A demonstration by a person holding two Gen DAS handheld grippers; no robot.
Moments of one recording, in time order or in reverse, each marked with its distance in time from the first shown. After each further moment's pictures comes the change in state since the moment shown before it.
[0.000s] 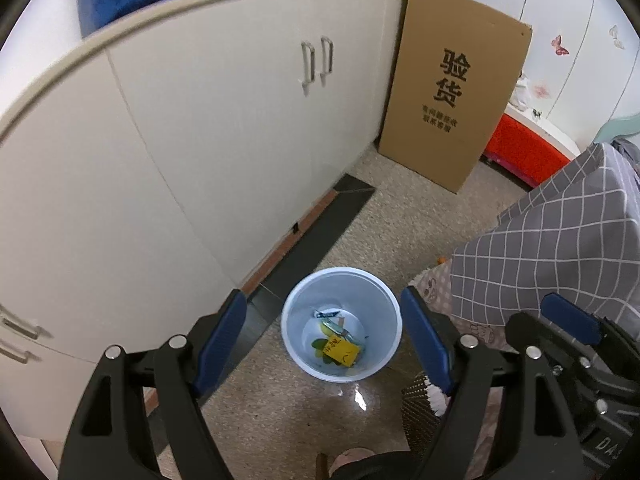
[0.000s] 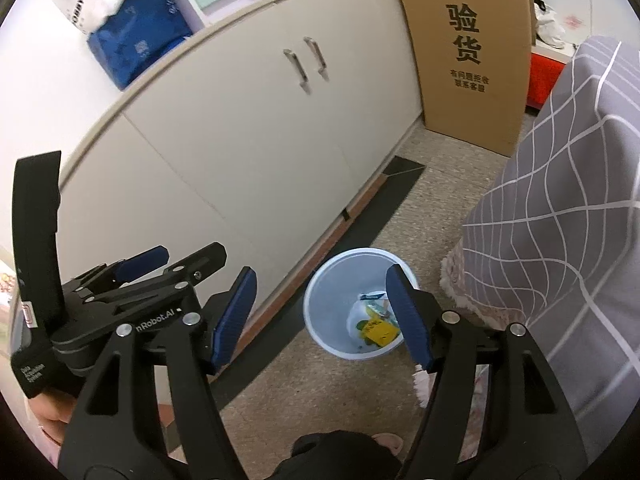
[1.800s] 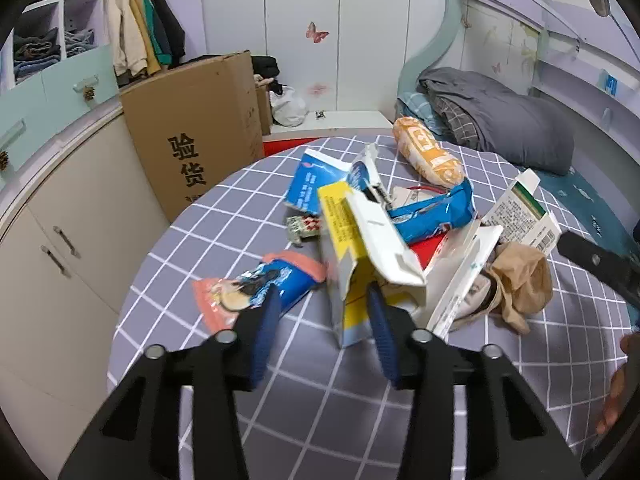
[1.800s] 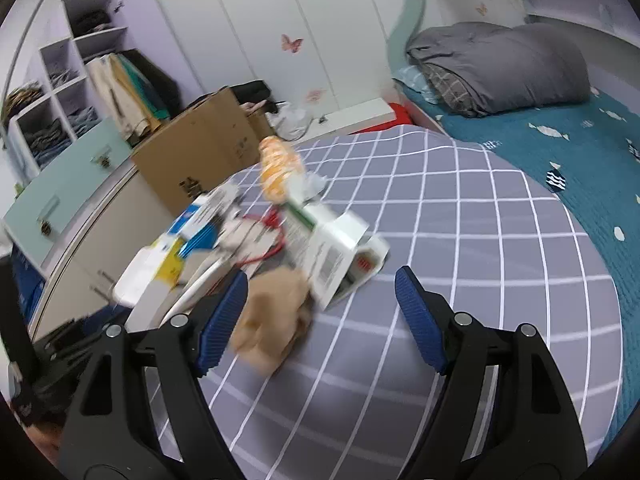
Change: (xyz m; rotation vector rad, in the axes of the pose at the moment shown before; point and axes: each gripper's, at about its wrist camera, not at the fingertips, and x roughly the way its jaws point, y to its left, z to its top) left arm -0.104 -0.426 -0.005 0.543 -0.193 -0.397; right arm -0.333 -0.349 -0.050 0.506 -0.491 -0.487
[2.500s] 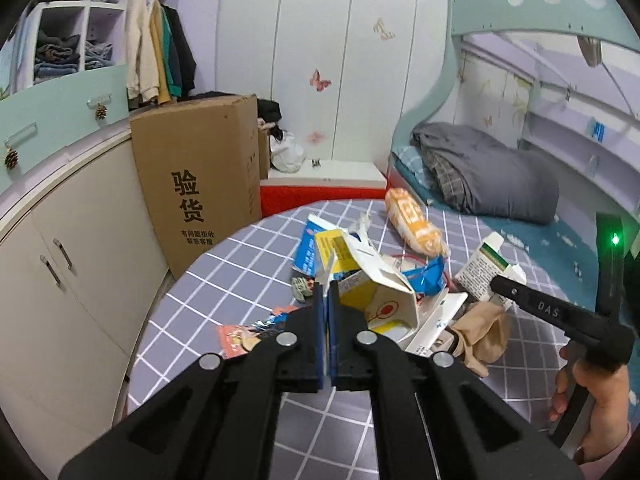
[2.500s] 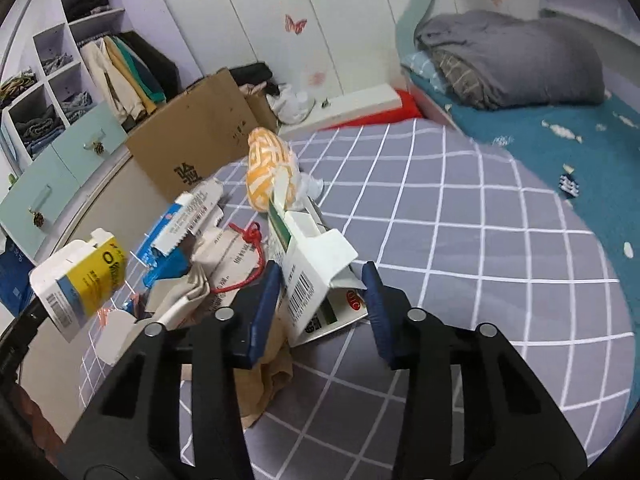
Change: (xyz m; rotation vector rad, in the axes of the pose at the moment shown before) left arm -0.054 0.019 0.015 -0.076 -0.191 -0.055; right arm 0.031 0.001 0.023 -0.042 0.051 -0.002
